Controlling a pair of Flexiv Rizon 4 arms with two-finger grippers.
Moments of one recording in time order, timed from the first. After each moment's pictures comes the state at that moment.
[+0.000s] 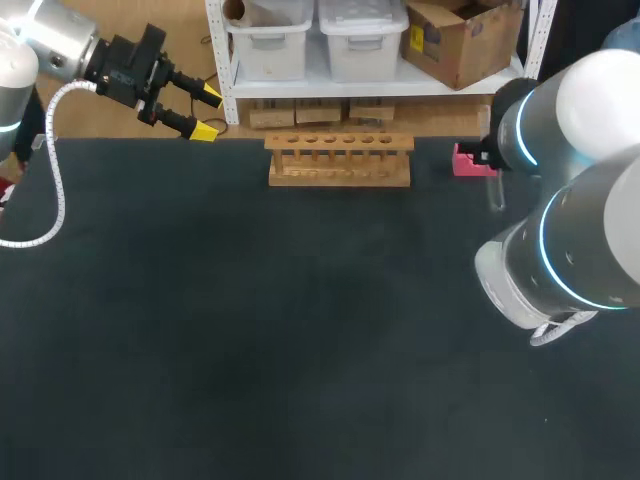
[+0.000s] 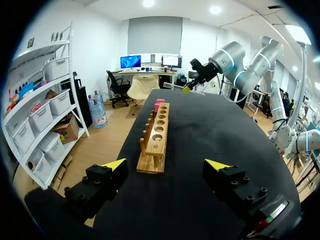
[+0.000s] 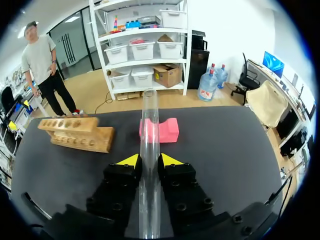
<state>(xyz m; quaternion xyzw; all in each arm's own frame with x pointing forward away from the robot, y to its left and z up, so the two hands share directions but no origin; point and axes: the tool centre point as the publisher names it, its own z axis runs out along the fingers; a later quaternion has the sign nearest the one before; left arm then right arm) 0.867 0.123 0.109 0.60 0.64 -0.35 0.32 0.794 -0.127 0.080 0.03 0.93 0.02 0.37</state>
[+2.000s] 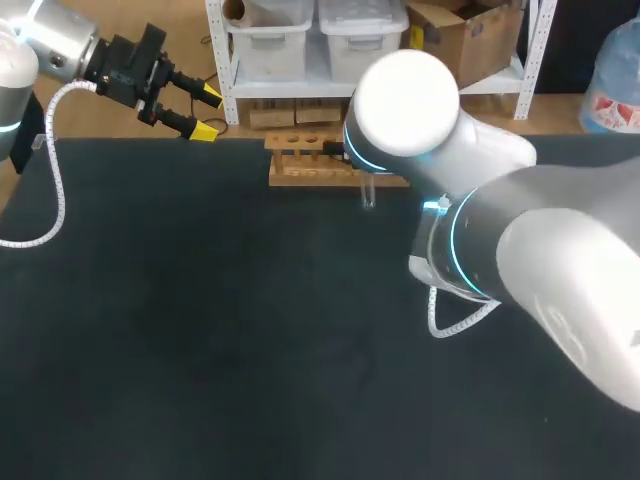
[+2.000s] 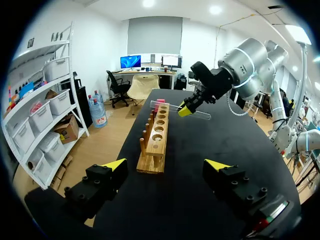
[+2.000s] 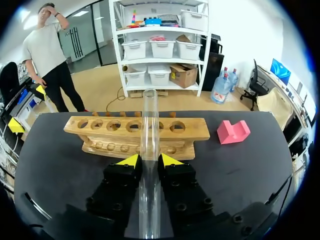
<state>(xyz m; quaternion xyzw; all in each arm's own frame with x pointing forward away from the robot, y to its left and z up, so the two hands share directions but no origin) 0.867 0.123 0.109 0.60 0.64 -0.35 0.32 0.828 0.049 0.057 0.01 0.93 0.02 0.36</state>
